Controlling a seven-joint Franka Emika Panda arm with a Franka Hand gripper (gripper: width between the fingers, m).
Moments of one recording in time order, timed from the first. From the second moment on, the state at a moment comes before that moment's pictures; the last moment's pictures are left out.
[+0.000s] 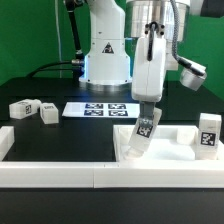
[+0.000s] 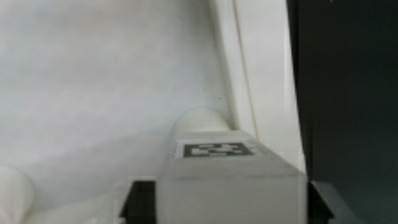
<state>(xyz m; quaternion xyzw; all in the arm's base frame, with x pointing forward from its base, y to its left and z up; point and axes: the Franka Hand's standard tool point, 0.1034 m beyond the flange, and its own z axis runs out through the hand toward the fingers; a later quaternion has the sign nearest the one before) 0.625 0.026 0.079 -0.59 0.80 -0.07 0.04</state>
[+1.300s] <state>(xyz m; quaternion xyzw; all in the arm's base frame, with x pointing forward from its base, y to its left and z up) 0.623 0.012 0.081 -0.95 0.30 -0.04 -0.04</state>
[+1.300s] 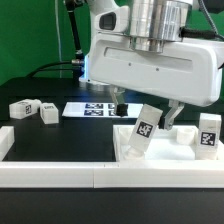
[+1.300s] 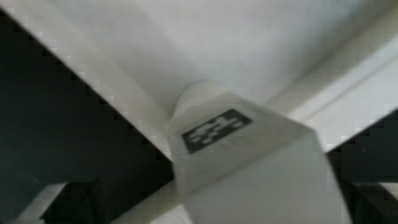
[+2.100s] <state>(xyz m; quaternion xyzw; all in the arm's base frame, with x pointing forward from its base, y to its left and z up) 0.622 0.005 0.078 -0.96 0.29 -0.05 -0.04</state>
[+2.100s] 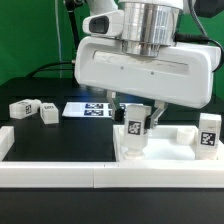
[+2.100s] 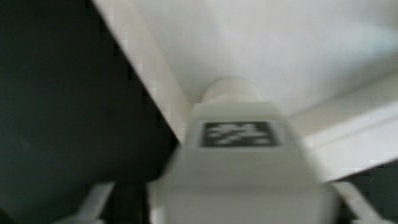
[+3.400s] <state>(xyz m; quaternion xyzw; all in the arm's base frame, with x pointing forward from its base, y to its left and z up) 0.632 0.009 0.075 -0.52 0.85 0.01 0.04</state>
